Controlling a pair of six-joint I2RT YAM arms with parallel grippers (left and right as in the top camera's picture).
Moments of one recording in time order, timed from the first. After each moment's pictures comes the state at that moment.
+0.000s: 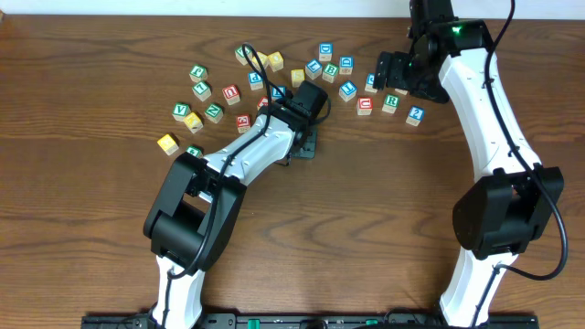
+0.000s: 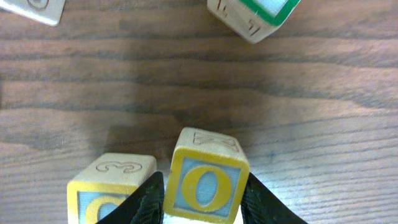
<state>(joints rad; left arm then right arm) -0.55 2.08 1.45 -0.66 -0.10 -0.41 0.16 2.06 1.99 -1.19 -0.01 0.39</state>
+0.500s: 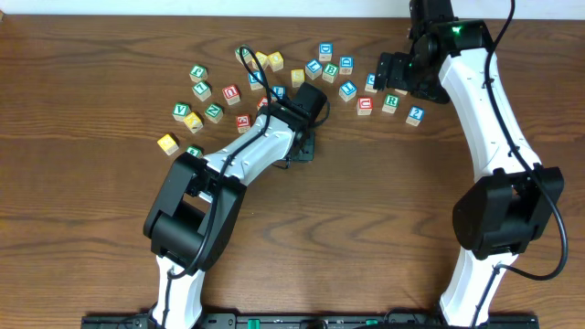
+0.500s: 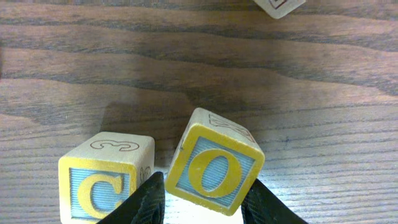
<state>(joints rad) -0.55 2.08 1.45 -0.70 -0.10 -0.46 0.16 2.06 1.99 -1.19 0.00 0.39</state>
